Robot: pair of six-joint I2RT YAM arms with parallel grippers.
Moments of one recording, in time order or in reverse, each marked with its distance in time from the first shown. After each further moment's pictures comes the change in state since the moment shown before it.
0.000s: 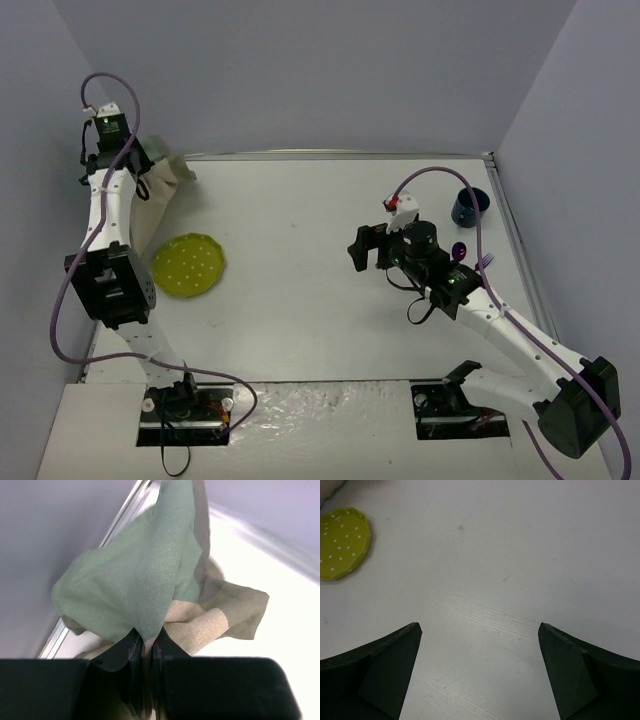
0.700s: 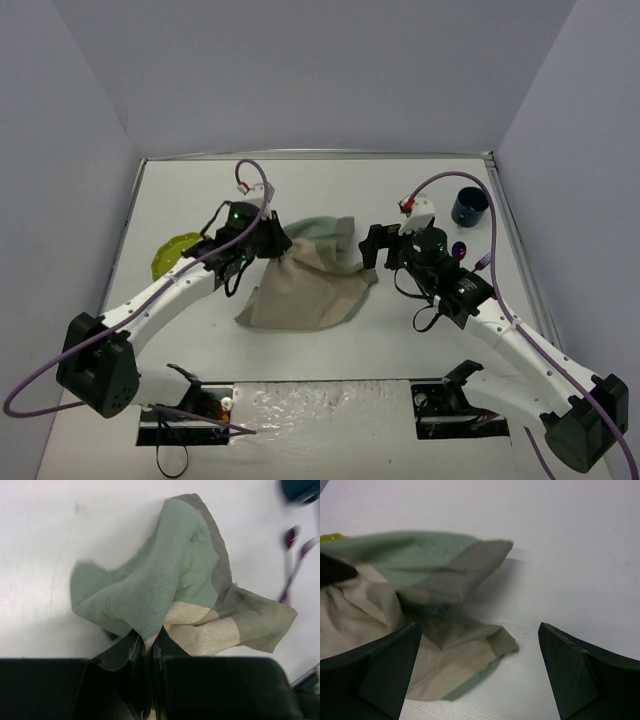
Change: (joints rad) left arm -0.724 -0.544 -0.815 0.343 0.195 -0.266; right arm -0.001 -0.095 -0.027 -0.011 0.113 0.031
